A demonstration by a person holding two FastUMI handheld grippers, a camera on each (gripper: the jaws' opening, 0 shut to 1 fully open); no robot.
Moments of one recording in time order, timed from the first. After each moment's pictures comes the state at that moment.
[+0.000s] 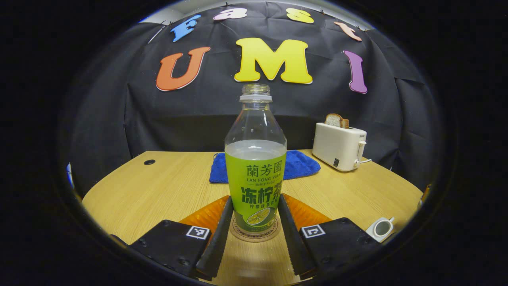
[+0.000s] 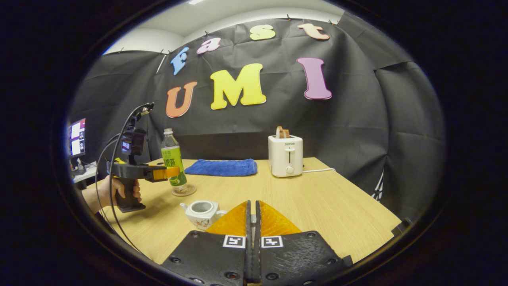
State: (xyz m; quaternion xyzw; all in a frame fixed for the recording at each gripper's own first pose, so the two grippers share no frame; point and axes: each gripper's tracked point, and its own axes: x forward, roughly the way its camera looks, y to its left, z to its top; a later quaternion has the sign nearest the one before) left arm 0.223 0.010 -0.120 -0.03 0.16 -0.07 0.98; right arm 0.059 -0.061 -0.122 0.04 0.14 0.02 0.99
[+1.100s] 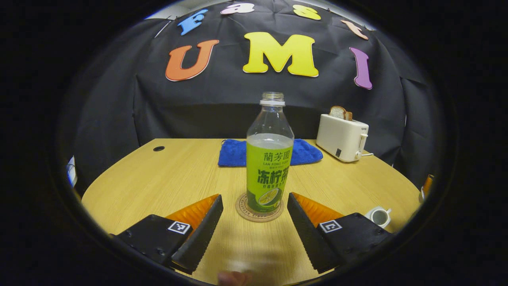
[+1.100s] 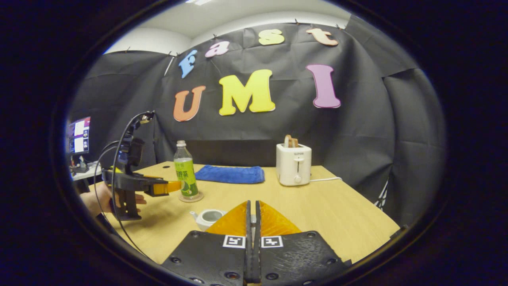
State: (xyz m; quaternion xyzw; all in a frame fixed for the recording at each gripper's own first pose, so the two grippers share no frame) left arm 0.163 0.031 -0.118 -0.04 0.20 -0.03 0.98; right arm 0.069 -0.034 -0.089 0.02 0.11 0.05 0.99
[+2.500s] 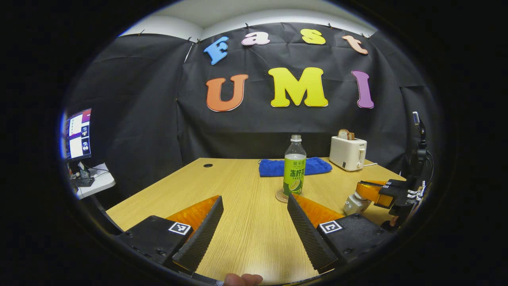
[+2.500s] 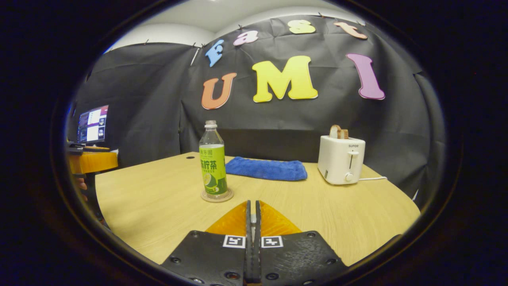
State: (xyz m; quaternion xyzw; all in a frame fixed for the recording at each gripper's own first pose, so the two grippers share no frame) left arm 0.028 0.092 -0.050 -0.01 0.11 0.05 0.99; right arm 0.131 0.055 -0.153 0.00 0.14 0.15 0.98
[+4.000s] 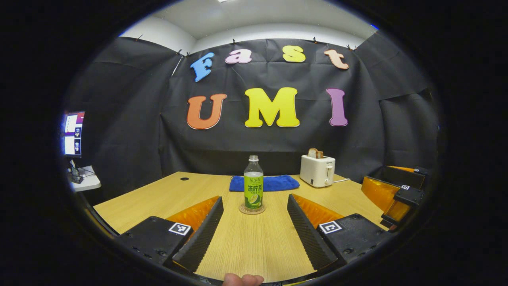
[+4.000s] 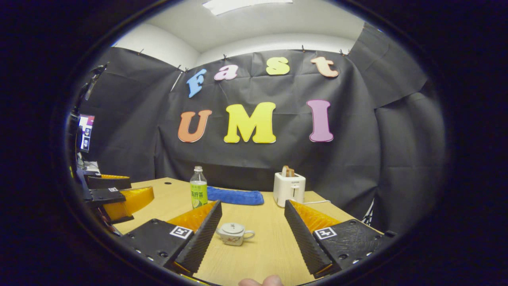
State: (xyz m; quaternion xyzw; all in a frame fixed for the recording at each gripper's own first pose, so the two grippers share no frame) left arm -0.005 0.012 -0.009 -0.03 0.04 0.00 1.00; right arm -0.010 -0.004 -0.033 -0.01 0.02 0.01 1.00
